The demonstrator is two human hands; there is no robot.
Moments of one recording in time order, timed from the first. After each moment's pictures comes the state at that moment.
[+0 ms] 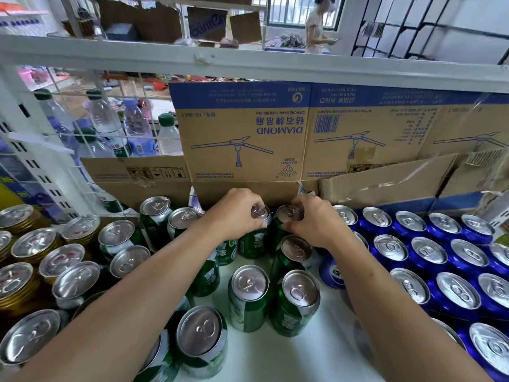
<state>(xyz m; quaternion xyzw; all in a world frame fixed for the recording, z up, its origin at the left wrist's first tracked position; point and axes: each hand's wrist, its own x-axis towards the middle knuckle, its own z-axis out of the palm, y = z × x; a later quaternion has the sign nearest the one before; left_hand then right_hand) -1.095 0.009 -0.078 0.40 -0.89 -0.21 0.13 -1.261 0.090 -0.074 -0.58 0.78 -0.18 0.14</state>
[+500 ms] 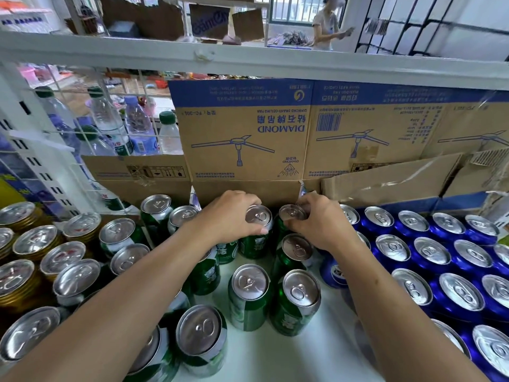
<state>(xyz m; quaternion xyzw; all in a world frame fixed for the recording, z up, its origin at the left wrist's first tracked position) -1.081 0.018 -0.069 0.40 -0.89 -0.19 0.09 -1.257 0.103 -0.069 -0.56 0.78 -0.24 0.12</state>
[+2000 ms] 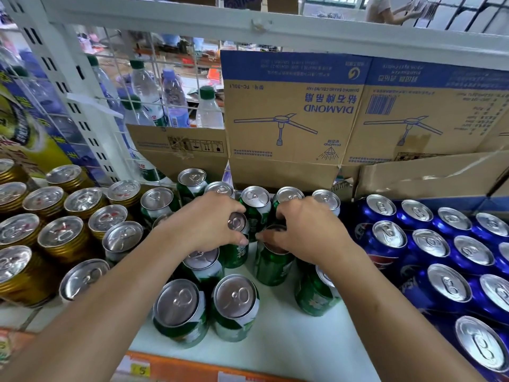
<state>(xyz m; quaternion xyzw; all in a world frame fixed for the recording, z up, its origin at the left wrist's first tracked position) -0.991 0.046 -0.075 0.47 -0.87 -0.17 0.00 -1.168 0.114 -0.057 -0.71 0.70 -0.04 0.08</state>
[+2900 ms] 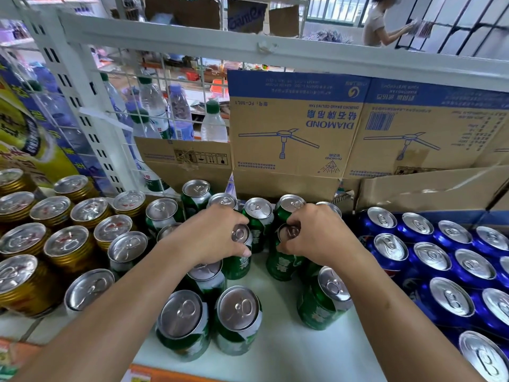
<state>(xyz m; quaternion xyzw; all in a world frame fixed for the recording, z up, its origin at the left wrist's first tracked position) -0.991 0.053 -0.070 0.47 -0.86 -0.18 0.01 -1.188 0.102 -0.065 -0.68 0.72 -0.10 0.13</state>
